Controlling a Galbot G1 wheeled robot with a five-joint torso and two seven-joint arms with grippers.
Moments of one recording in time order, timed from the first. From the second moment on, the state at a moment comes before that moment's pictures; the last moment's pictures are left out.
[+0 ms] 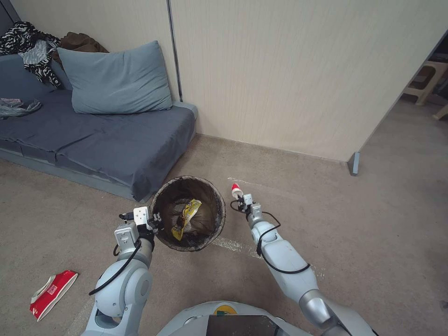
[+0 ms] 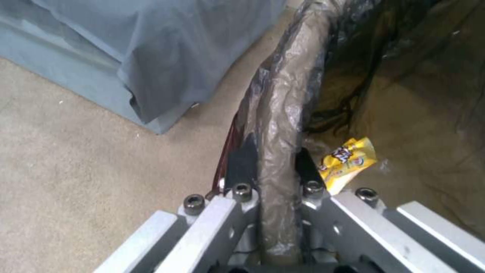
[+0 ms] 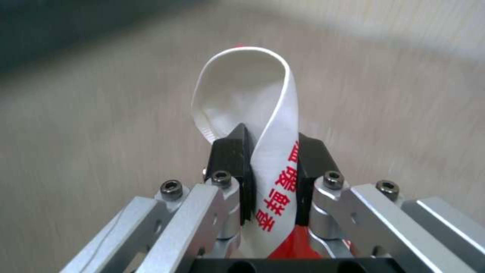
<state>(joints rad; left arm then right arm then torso) 1.58 -1.48 -0.52 -2.35 -0.33 0.66 -0.33 -0.76 1.46 0.11 0.80 0.16 0.04 0.04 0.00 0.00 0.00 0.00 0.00</state>
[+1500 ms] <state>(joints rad) 1.57 -1.49 -0.49 -2.34 -0.40 0.69 -0.35 -1.14 1.22 -0.12 1.74 0.36 0.17 -0.22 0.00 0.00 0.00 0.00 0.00</state>
